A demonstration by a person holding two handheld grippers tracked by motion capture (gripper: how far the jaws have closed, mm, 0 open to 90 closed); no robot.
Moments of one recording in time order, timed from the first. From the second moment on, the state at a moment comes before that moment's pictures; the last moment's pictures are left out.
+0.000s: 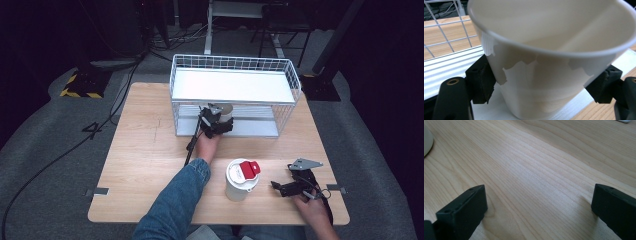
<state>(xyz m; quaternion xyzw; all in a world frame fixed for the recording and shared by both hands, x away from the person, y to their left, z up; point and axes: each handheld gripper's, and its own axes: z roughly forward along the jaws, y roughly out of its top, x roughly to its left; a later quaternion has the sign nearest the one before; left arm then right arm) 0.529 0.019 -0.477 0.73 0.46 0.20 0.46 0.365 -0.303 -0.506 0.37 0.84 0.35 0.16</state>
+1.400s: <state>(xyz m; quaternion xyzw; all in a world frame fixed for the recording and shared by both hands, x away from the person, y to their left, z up) 0.457 0.061 -0.435 0.73 0.44 0.21 0.47 0.366 -0.303 -0.506 0.37 0.84 0.35 0.16</state>
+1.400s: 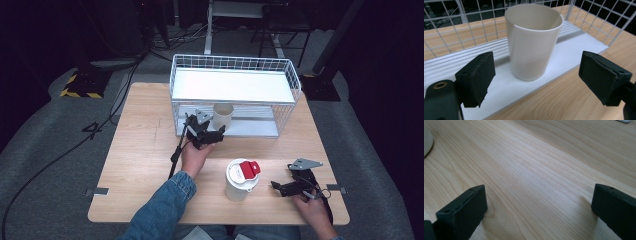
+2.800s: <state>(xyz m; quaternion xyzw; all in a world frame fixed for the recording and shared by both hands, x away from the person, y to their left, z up) 0.346 0.164 -0.421 0.77 0.41 0.20 0.44 0.370 -0.302 -0.506 0.37 0.84 0.35 0.16</state>
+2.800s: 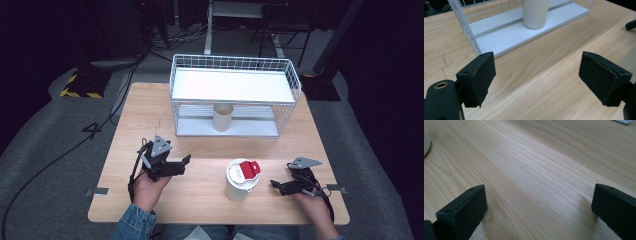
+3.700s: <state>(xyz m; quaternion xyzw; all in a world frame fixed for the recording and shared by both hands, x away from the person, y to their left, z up) 0.322 0.221 -0.479 0.79 0.45 0.19 0.37 0.357 -0.301 -0.481 0.35 0.84 0.39 0.16</state>
